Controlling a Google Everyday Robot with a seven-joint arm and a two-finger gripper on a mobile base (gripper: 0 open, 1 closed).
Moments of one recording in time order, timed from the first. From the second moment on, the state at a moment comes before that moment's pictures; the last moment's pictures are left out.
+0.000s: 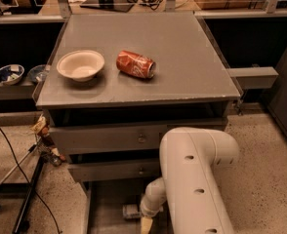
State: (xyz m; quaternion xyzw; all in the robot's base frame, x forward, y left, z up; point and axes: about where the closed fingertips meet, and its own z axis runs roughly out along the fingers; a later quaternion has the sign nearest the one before) arm 0.476 0.000 0.170 -0.68 0.71 0.14 0.08
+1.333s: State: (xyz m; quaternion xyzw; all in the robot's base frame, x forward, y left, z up) arm 0.496 0.000 0.142 -0.66 0.73 0.15 0.10
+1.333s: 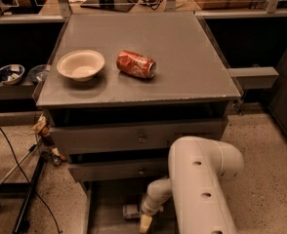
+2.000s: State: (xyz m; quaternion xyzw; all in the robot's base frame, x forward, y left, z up) arm 0.492 0.007 0.133 -0.65 0.73 0.17 0.09
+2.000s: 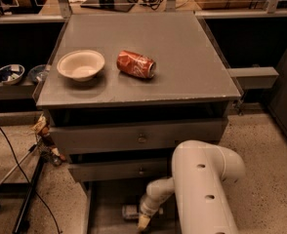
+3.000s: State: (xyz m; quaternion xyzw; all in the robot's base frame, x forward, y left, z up) arm 0.492 0.007 0.133 -0.65 0.73 0.17 0.09
